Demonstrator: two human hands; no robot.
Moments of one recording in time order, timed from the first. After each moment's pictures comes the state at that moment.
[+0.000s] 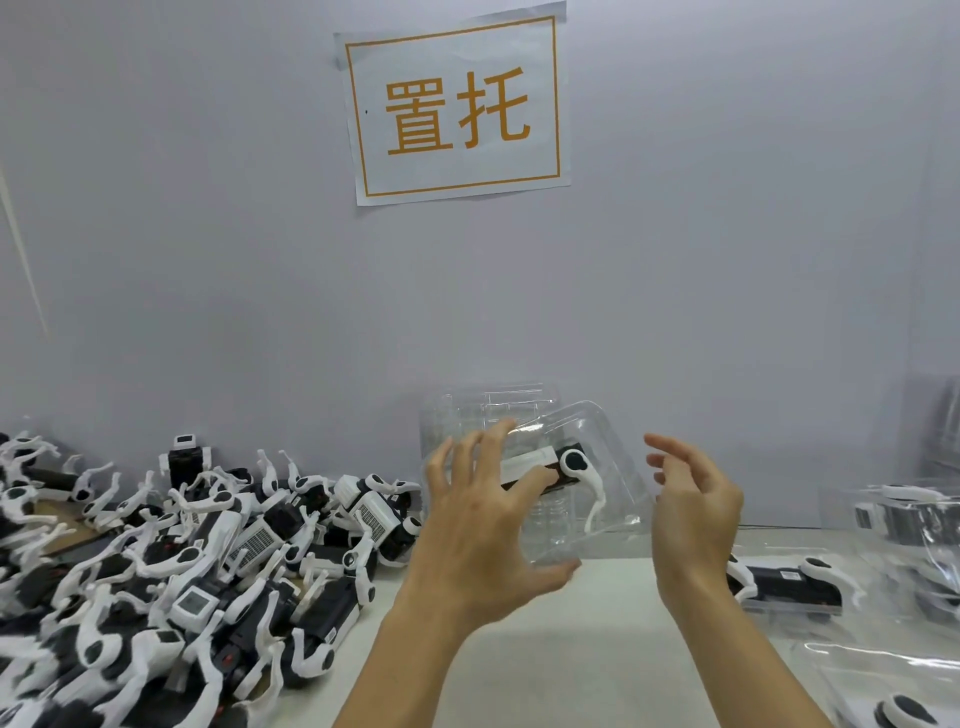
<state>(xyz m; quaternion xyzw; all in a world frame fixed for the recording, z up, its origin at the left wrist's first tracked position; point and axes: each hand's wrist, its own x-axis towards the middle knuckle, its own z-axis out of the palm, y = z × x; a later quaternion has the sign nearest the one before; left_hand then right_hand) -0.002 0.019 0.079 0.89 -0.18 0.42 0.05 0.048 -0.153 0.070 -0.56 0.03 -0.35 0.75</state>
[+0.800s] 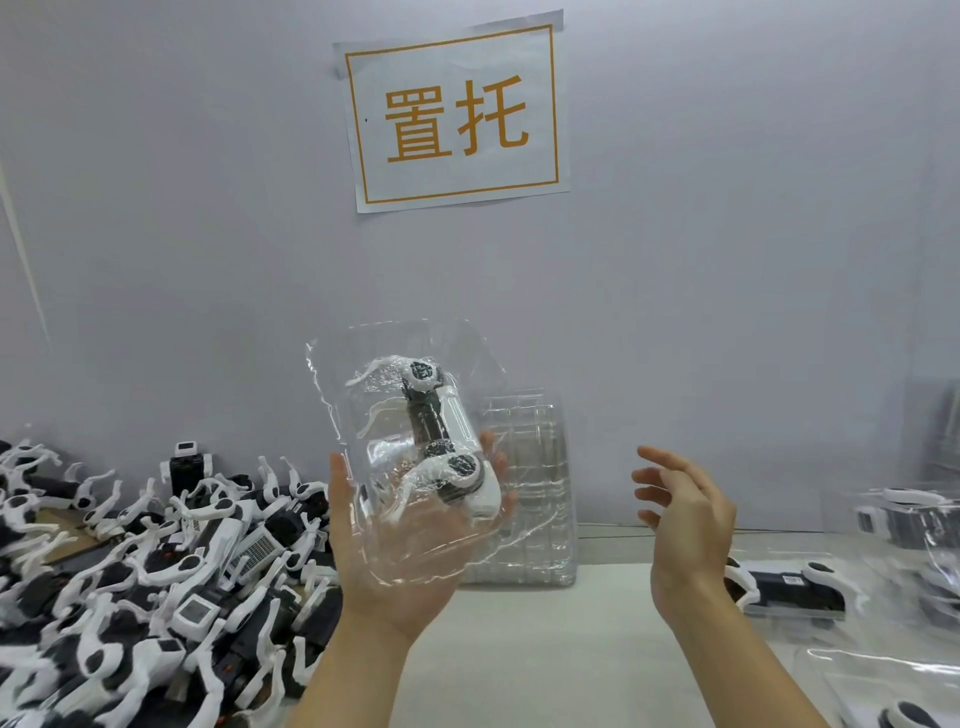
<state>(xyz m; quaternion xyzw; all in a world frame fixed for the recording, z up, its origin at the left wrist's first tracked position) 0.000 0.066 0.062 0.25 -0.25 0.01 0.93 0.043 -0.151 0.072 -0.51 0.01 -0.28 0.82</state>
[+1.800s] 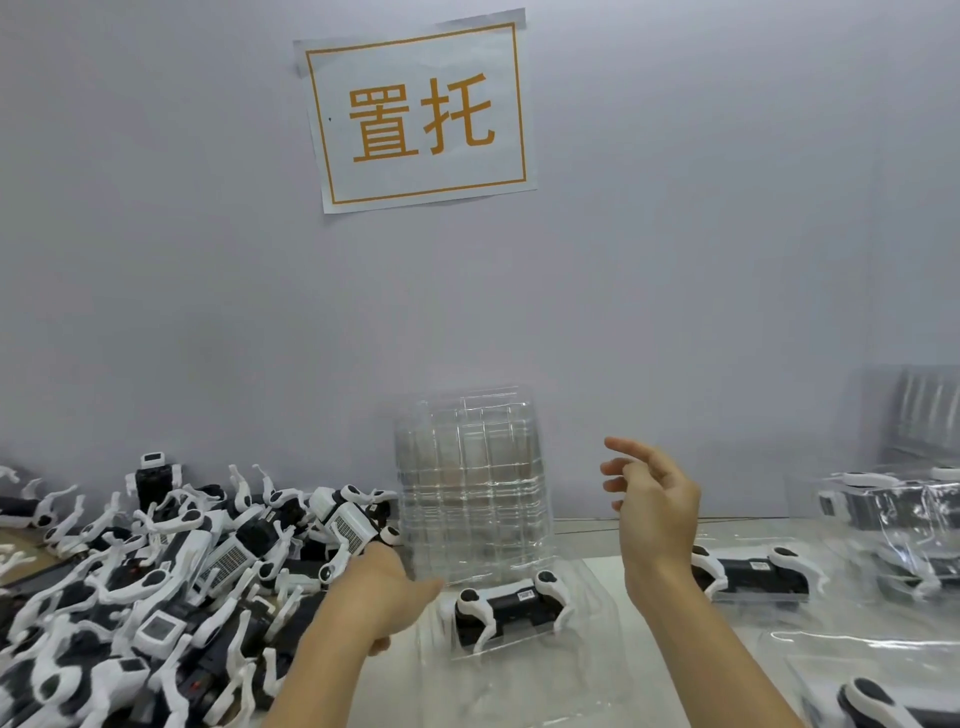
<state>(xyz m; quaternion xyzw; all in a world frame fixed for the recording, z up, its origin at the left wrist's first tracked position) 0.001 0.069 0.069 0.96 0.17 -0.03 0.24 0.046 -0.153 0.072 -0.55 0.01 -0.29 0.78</state>
